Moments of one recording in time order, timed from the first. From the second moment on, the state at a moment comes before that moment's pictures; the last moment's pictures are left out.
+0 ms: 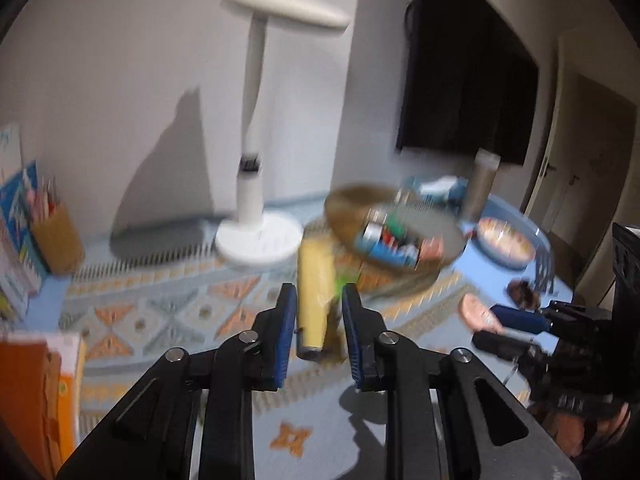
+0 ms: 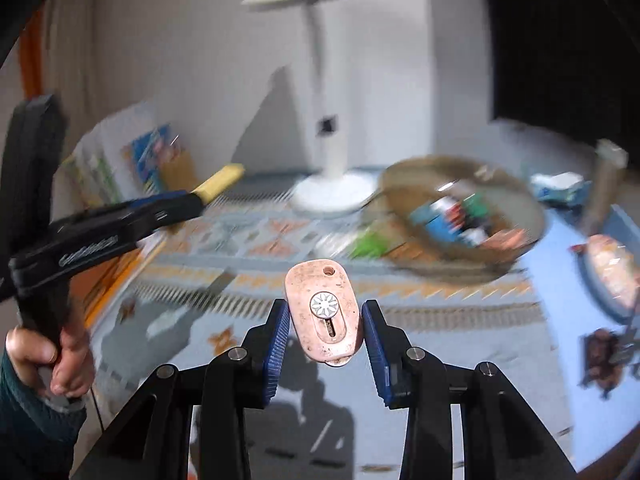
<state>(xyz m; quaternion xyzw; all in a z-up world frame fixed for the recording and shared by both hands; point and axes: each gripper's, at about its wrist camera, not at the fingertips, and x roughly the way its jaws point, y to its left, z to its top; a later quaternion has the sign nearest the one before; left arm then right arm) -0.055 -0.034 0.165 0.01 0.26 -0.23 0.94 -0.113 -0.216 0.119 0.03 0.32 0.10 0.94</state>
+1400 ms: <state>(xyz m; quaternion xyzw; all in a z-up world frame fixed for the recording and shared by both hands) 0.012 -0.130 0.186 0.02 0.28 -0.24 0.93 -0.061 -0.386 0.189 0.12 0.23 -0.07 0.96</state>
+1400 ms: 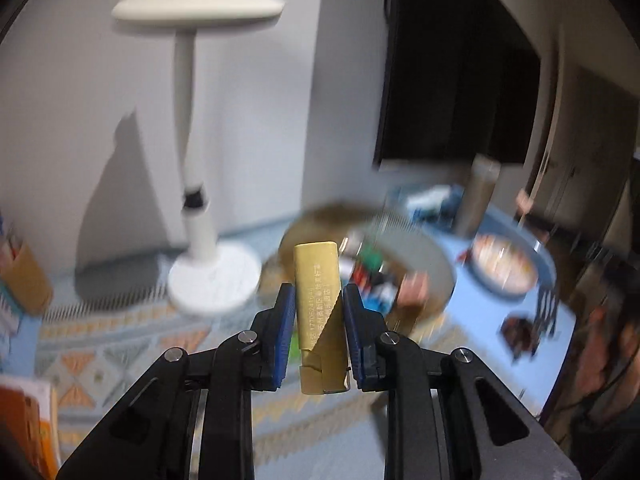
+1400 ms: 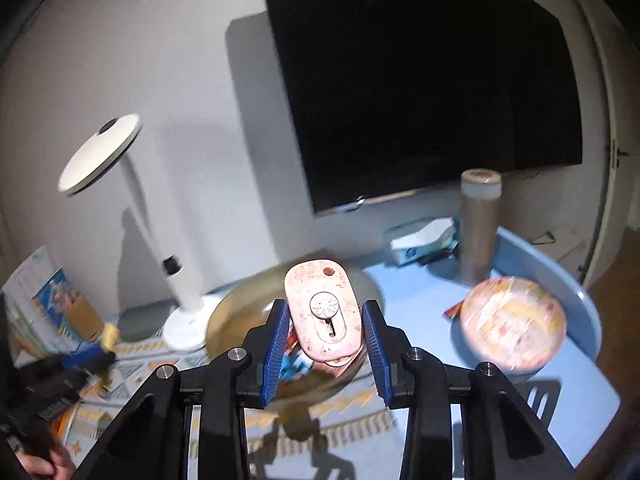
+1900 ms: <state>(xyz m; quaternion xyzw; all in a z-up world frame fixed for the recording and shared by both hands) 0.130 -0.228 0.097 0.00 0.38 -0.30 0.88 0.078 -0.424 0.101 0.11 0.38 -0.10 0.91</state>
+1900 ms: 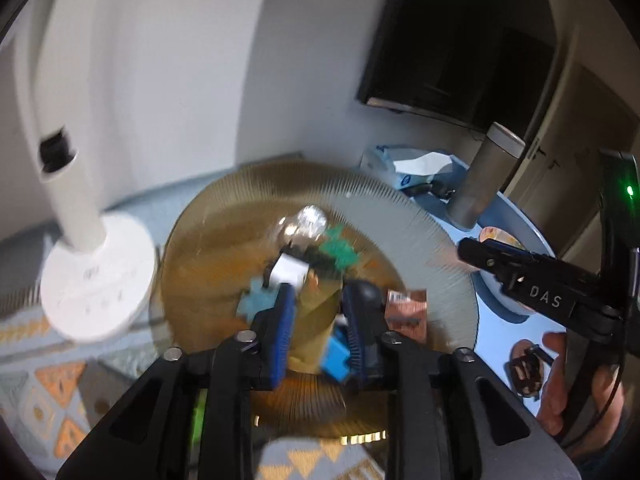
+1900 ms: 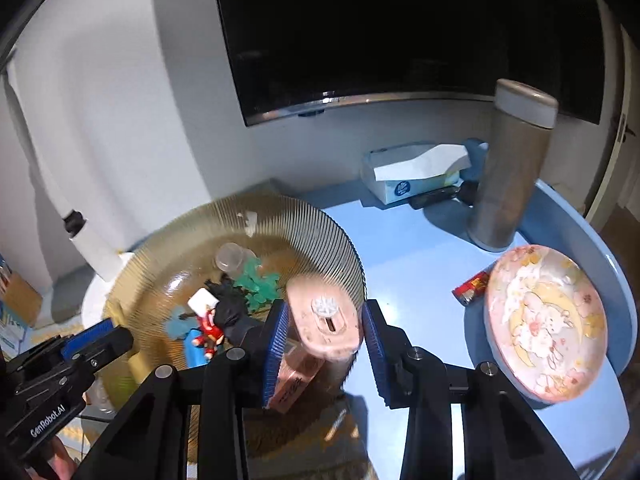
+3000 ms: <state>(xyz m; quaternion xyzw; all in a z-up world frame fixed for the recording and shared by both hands) -0.059 -0.022 0.223 0.03 0.20 -0.15 0.97 -0.069 -0.227 0.207 0.09 0.27 0.06 0.96</state>
